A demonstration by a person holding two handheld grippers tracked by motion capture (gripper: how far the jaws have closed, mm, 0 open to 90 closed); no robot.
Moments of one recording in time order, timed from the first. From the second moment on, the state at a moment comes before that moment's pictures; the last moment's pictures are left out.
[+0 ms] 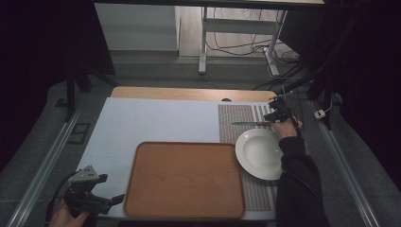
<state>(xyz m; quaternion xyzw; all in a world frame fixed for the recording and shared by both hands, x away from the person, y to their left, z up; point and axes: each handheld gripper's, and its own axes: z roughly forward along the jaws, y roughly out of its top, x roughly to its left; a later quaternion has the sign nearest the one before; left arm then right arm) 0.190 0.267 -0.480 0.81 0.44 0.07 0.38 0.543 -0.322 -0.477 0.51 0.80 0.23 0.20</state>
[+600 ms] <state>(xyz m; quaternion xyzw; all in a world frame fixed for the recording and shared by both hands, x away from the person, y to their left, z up) 0.189 0.266 -0.480 0.81 0.44 0.07 0.38 0.542 -0.352 -0.492 0.54 0.80 0.19 0.18</state>
